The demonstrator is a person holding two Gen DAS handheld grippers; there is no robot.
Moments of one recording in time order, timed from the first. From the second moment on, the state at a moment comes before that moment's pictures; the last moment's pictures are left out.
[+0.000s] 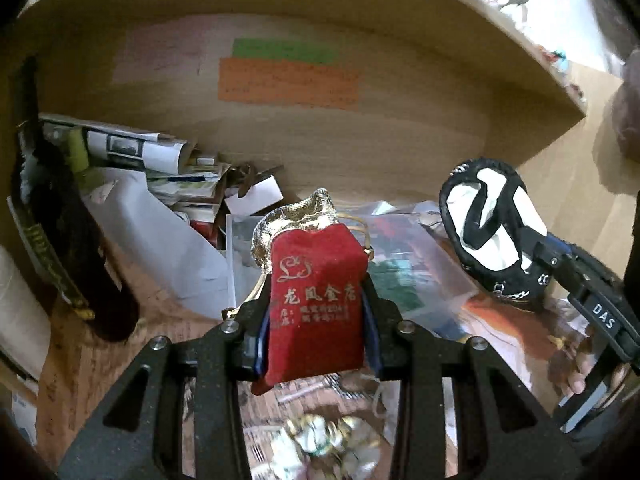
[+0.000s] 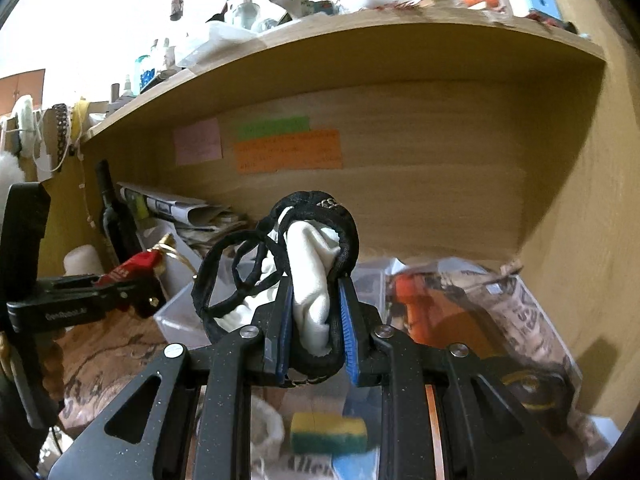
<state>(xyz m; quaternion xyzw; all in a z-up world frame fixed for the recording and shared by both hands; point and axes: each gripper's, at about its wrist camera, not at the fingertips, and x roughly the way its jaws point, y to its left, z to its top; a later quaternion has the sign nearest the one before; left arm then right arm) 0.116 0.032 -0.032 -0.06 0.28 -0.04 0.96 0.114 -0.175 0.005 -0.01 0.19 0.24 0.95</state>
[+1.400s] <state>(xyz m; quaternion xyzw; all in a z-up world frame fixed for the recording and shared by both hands) 0.111 0.027 -0.018 -0.01 0.25 -0.03 0.97 0.140 -0.147 -0.013 -0.07 0.25 0.24 0.94</state>
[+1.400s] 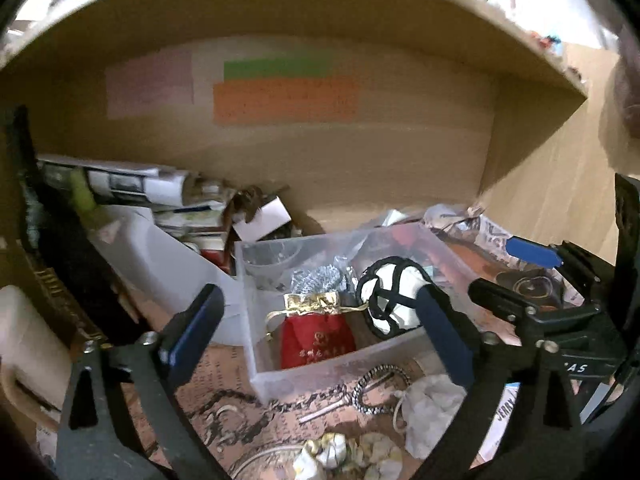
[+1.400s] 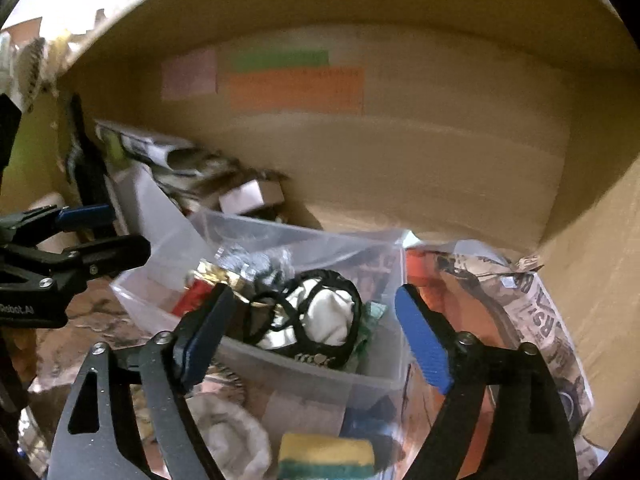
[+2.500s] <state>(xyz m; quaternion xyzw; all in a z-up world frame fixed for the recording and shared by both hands) 0.069 0.018 -0.139 -0.03 0.41 -0.06 0.91 0.082 -0.142 -0.095 -0.01 0.41 0.28 0.87</state>
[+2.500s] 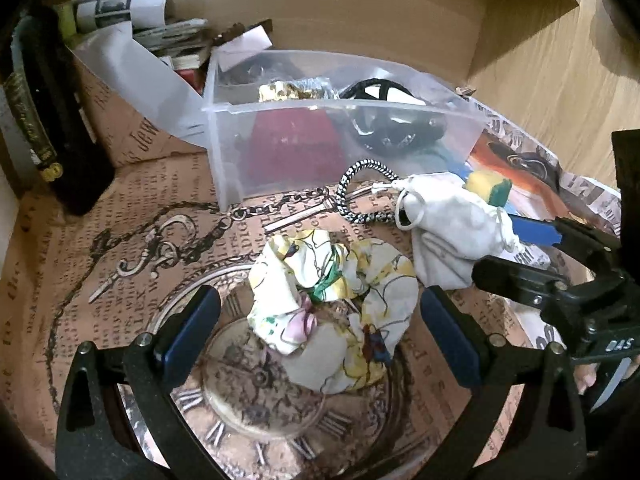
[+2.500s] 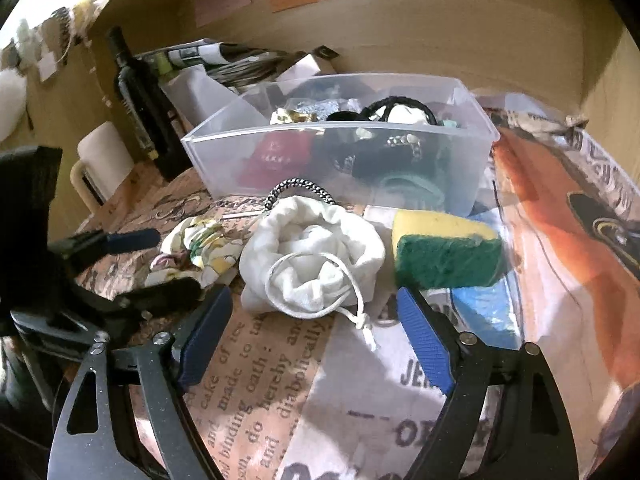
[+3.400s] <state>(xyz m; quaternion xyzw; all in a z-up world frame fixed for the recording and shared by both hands) 0.052 0.032 -0.080 -0.05 0.32 -0.07 0.94 0.079 -0.146 -0.058 -0.01 0.34 0.30 0.89</state>
